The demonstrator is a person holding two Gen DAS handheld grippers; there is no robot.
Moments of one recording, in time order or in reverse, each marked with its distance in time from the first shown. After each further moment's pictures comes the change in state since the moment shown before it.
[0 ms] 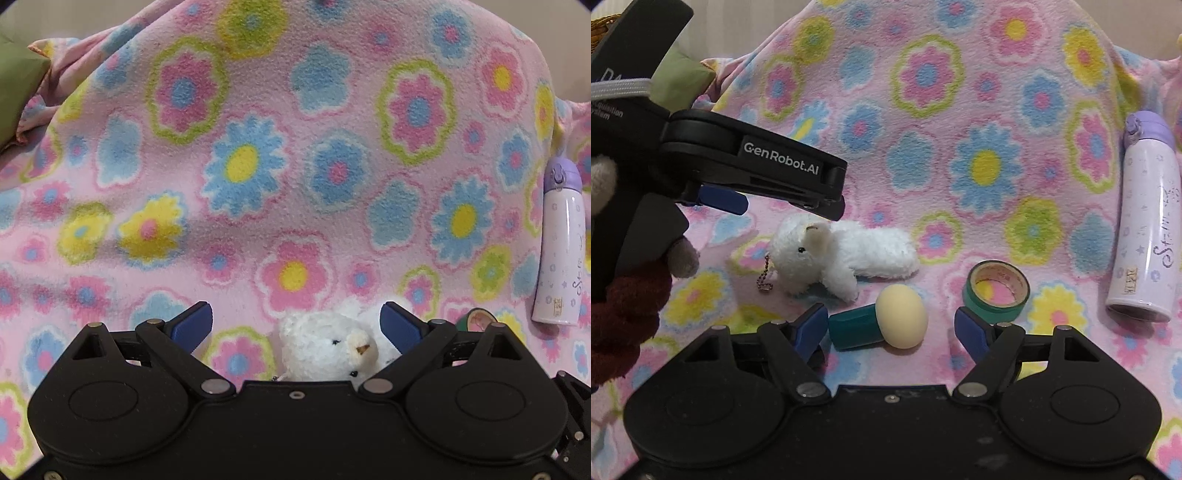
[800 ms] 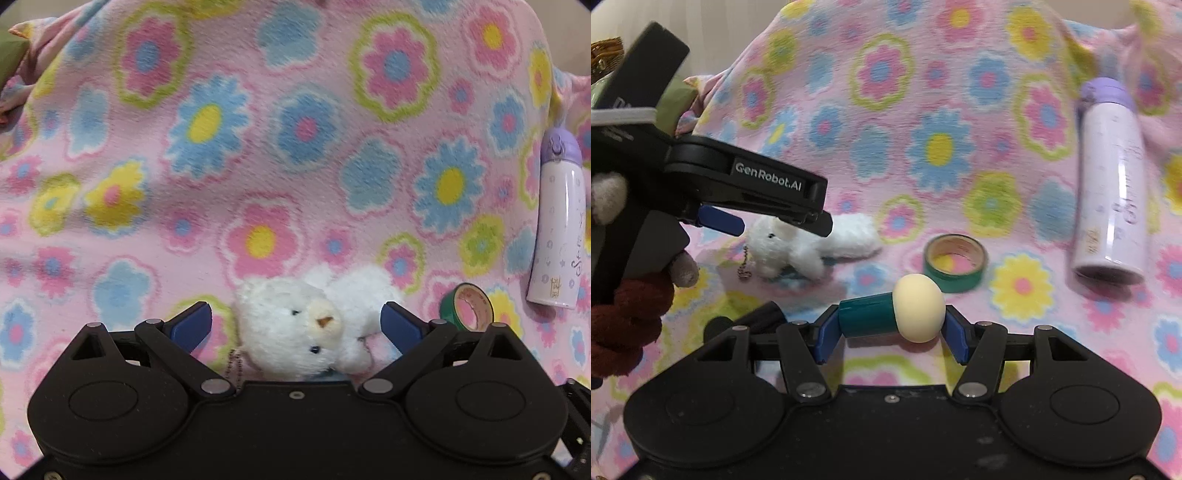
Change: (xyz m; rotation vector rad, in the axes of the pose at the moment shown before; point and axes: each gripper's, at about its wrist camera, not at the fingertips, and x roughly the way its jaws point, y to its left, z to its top) left arm 0.024 -0.025 -0.008 0.001 0.092 -0.013; right arm -0.023 -0.032 -0.024 0.091 -0.014 -0.029
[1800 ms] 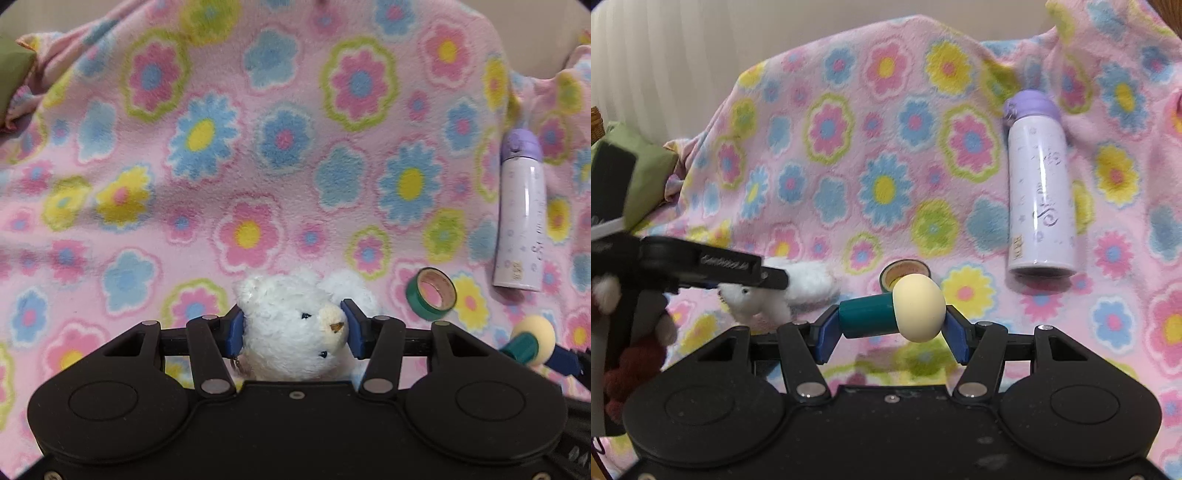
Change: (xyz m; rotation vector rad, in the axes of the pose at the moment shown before) left arm -0.043 -0.002 -0.015 0.019 -0.044 -0.049; right arm -0.056 -0.024 0.007 0.148 -0.060 -0.028
